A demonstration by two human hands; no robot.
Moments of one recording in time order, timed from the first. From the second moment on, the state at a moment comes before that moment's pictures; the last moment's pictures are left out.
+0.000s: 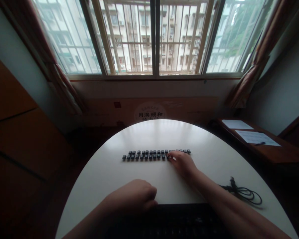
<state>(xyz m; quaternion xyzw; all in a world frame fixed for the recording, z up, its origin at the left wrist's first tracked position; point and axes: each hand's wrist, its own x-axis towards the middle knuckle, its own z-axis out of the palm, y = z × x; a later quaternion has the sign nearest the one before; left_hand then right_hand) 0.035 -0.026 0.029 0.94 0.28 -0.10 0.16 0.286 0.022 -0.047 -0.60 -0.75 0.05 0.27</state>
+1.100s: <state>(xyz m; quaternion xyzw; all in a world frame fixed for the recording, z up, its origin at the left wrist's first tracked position) 0.036 -0.028 0.038 0.93 0.29 -0.11 0.18 0.275 0.014 -0.042 -0.59 -0.78 0.02 0.21</state>
